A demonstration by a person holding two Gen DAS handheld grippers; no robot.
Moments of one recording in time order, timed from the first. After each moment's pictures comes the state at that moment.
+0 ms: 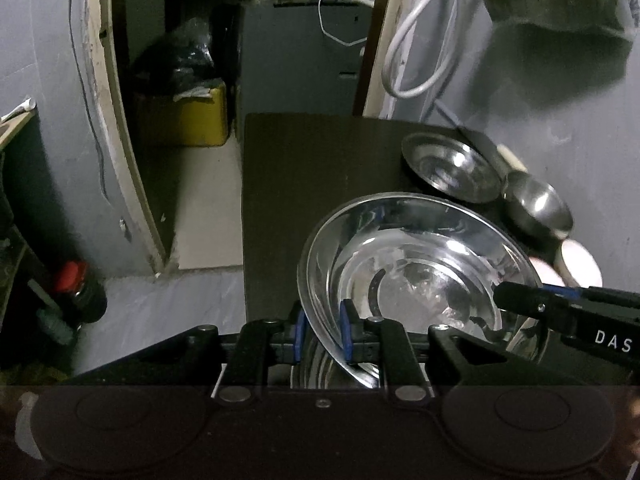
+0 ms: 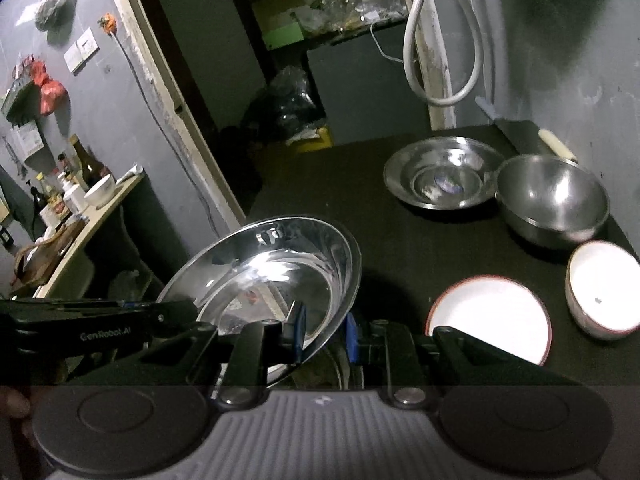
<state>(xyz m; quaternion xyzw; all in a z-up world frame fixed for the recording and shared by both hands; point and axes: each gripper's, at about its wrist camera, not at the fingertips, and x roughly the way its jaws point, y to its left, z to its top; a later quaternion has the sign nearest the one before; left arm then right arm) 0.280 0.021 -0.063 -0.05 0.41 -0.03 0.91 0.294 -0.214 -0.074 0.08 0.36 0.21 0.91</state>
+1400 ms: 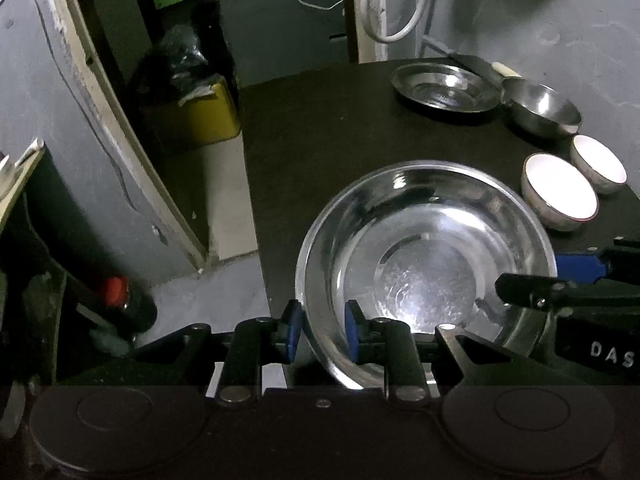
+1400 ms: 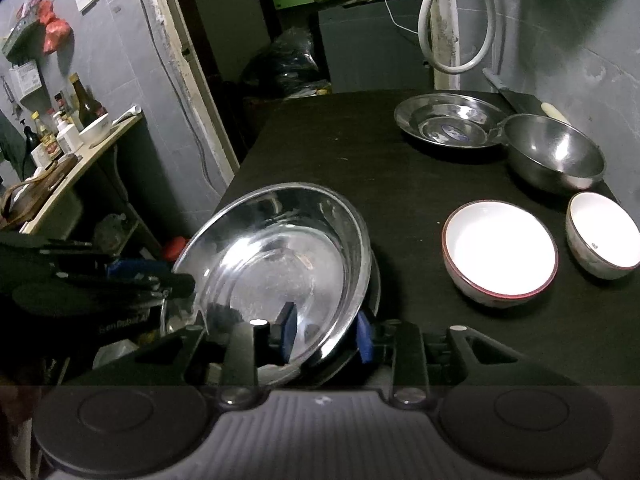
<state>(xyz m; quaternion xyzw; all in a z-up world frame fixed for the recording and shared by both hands) 0.255 -0.016 -0.083 0.07 0.44 -0.01 0.89 0.246 -0.189 -0.099 0.01 0.40 0.20 0.90</state>
